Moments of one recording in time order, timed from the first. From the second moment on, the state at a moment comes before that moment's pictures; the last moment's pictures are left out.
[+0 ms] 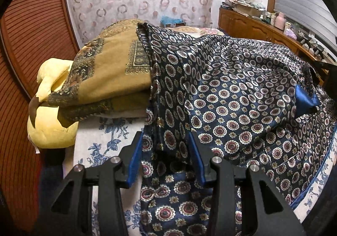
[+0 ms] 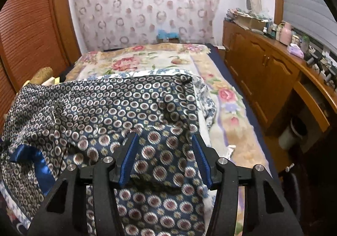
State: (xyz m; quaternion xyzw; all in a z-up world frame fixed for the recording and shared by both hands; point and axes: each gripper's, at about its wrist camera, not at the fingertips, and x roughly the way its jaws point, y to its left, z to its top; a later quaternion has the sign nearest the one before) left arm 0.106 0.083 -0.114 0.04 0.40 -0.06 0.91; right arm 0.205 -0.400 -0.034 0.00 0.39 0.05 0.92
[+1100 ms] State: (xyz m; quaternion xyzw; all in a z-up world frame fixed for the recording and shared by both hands) left arm 0.079 0.103 -0.069 0.00 0.35 -0.08 0.93; right arm 0.133 -0.457 -0.042 0.02 0.41 0.09 0.91
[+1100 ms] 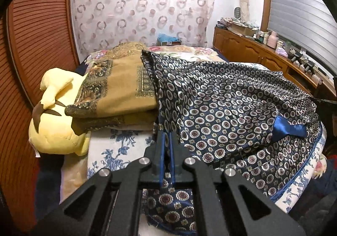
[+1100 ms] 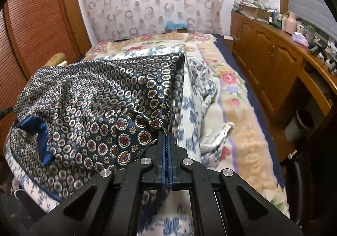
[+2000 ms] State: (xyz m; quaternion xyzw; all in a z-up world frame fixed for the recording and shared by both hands) left arm 0.105 0.105 -0.091 0.01 0.39 -0.06 0.92; right arm 0.133 -0.439 -0.064 -0.01 0.42 0.08 0.90
